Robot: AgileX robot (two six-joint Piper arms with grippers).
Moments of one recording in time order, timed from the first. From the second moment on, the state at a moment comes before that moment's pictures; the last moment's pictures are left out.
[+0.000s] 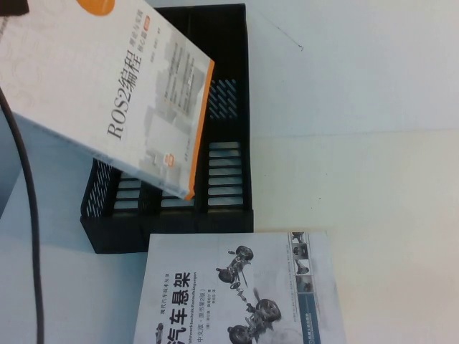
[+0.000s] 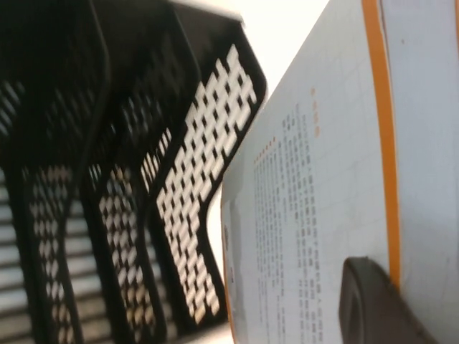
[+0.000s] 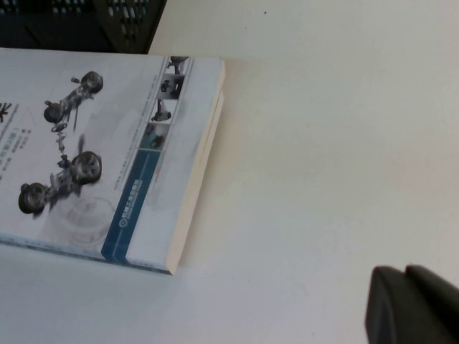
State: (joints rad) right arm 0.51 0.45 -0.50 -0.11 0.85 0.41; left arm 0.22 1.34 -1.60 -0.99 1.25 0.30
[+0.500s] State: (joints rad) right arm 0.51 0.45 -0.50 -0.11 0.85 0.41; left arm -0.07 1.61 -1.91 -0.68 1.09 0.09
